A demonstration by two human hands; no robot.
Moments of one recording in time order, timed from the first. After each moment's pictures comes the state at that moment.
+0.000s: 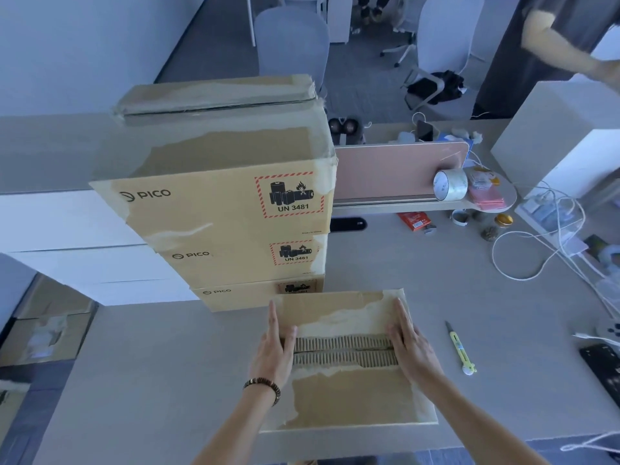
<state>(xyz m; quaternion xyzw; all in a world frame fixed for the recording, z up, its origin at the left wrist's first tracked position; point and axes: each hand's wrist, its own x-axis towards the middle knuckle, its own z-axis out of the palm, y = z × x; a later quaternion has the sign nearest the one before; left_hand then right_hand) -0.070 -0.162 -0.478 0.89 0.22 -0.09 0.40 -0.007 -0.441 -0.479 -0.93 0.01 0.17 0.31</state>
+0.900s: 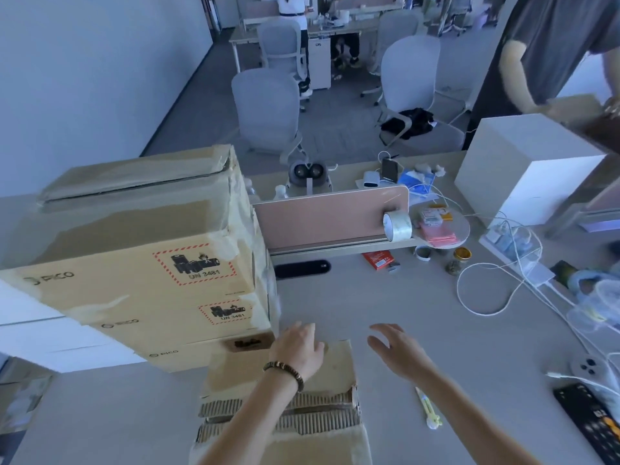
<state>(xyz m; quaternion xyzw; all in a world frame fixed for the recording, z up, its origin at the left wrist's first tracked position) 0.063 -0.301 -0.391 0.97 0.04 -0.15 0.15 0.101 -0.525 -0.419 -0.93 -0.06 0.23 0.28</state>
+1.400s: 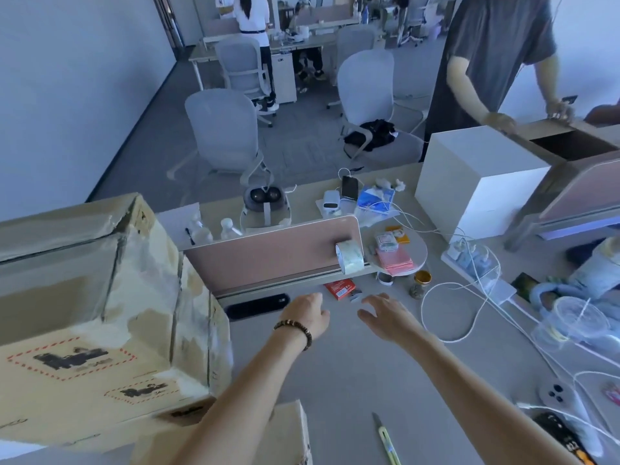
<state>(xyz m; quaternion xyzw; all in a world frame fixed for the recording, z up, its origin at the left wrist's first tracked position) 0.241 -0.407 -0.366 0.97 0.02 -0.15 0.17 0.243 -0.600 -0.371 -0.96 -0.04 0.19 0.22</state>
